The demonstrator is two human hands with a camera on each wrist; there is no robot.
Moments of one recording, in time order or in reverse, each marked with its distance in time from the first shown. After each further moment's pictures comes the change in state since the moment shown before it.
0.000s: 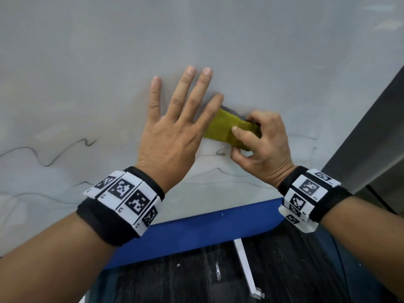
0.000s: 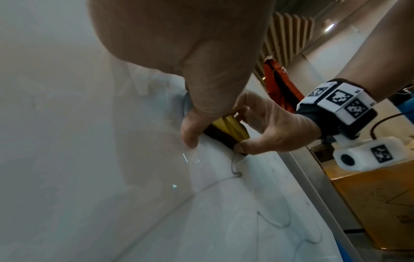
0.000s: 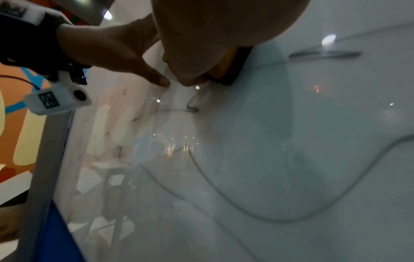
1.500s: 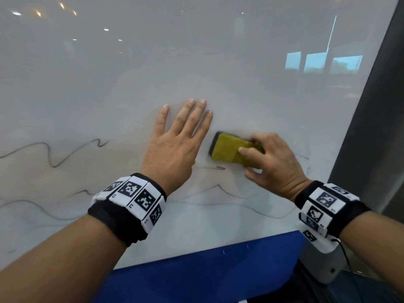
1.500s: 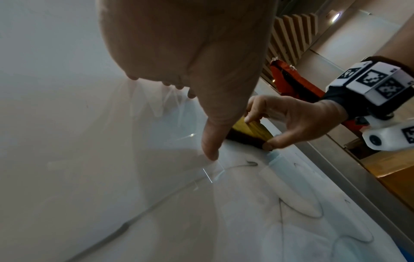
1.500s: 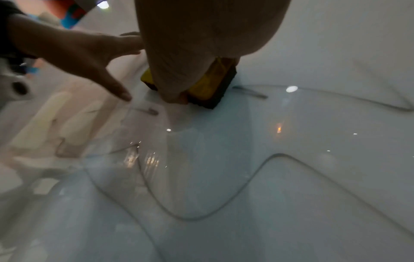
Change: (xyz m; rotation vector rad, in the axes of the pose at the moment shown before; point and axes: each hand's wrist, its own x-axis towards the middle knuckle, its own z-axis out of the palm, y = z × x) left_hand -0.029 0.001 0.028 0.134 0.051 -0.038; right_hand -0.027 0.021 -0.012 -0.150 -0.141 -0.137
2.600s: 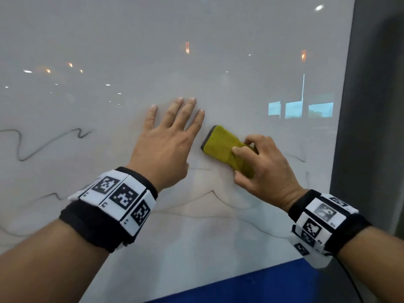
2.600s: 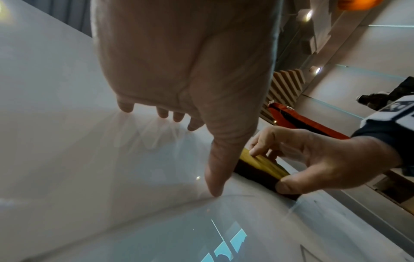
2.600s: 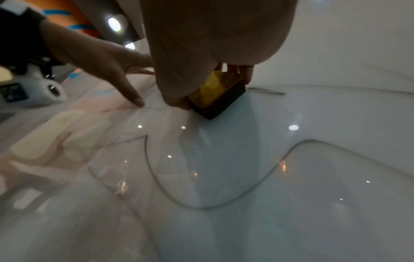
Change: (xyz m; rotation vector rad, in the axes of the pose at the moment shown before) left_hand -0.006 0.014 0.010 -0.036 -0.008 -0.069; right_hand -0.017 -0.015 0.021 -0.025 0.152 0.086
